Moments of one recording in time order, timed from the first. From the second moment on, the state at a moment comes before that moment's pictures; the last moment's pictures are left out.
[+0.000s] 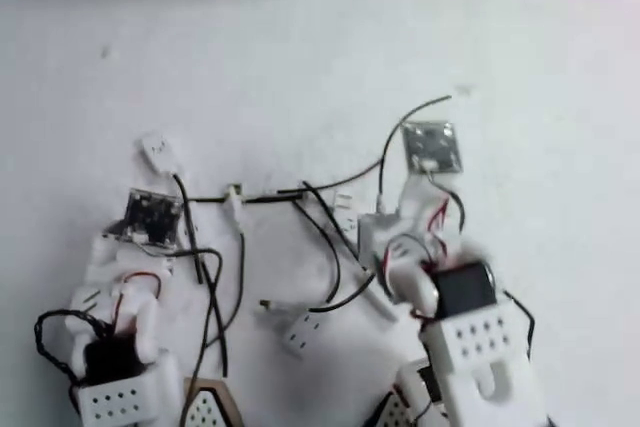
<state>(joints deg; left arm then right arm) -17.5 -102.8 93.8 55.4 -26.6 -17.8 -62.3 55.4 67.6 -11.7</state>
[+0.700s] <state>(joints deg) -10.0 -74.2 61.5 70.6 -25.9 -10.0 -69.2 69.5 54.8 -15.6</state>
